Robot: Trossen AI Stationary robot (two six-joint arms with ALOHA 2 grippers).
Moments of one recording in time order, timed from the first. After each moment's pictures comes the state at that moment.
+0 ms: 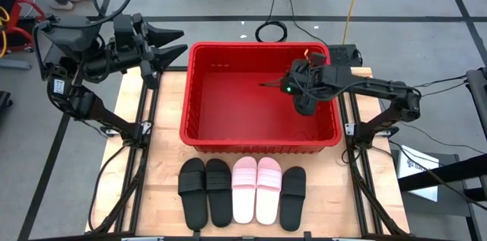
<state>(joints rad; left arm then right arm) -0.04 1.41 2.36 -0.93 -0.37 -0.11 -0.21 1.48 1.49 -1.35 0.83 -0.04</state>
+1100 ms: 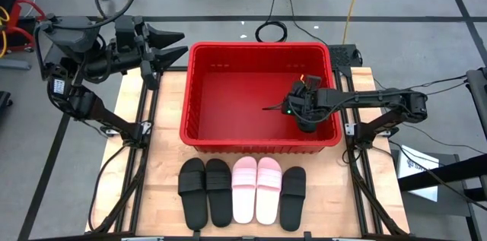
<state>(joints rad) -0.04 1.41 2.36 -0.95 -0.36 -0.16 -0.15 1.41 1.04 -1.03 0.78 -0.05</state>
